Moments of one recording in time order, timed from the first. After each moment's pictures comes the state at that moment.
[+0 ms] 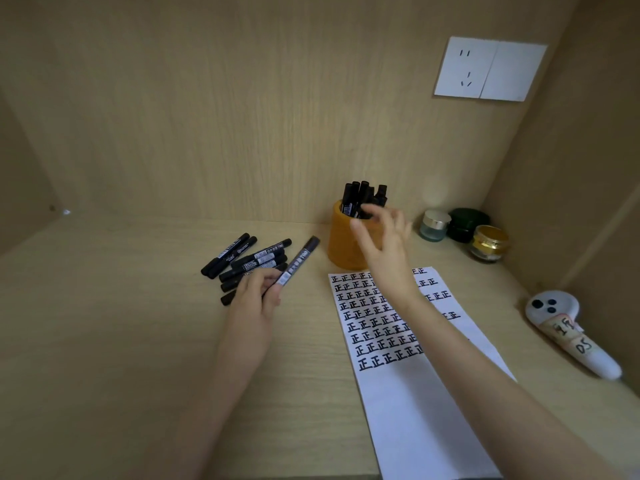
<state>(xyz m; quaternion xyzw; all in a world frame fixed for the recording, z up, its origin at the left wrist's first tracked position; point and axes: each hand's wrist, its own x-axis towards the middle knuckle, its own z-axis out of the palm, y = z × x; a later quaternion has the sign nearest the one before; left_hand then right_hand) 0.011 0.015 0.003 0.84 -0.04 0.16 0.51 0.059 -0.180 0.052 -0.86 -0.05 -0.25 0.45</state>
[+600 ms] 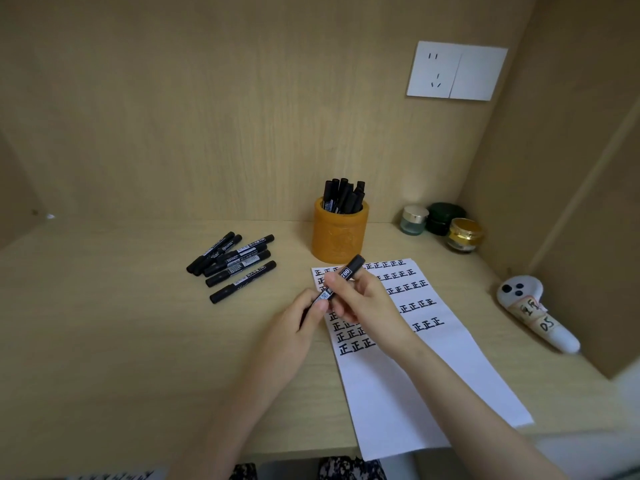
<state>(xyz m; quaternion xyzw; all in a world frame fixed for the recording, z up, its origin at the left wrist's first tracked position) -0.034 -0.035 0.009 0.83 -0.18 0.04 0.53 -0.020 -0.178 0.034 -0.72 -0.12 0.00 0.69</state>
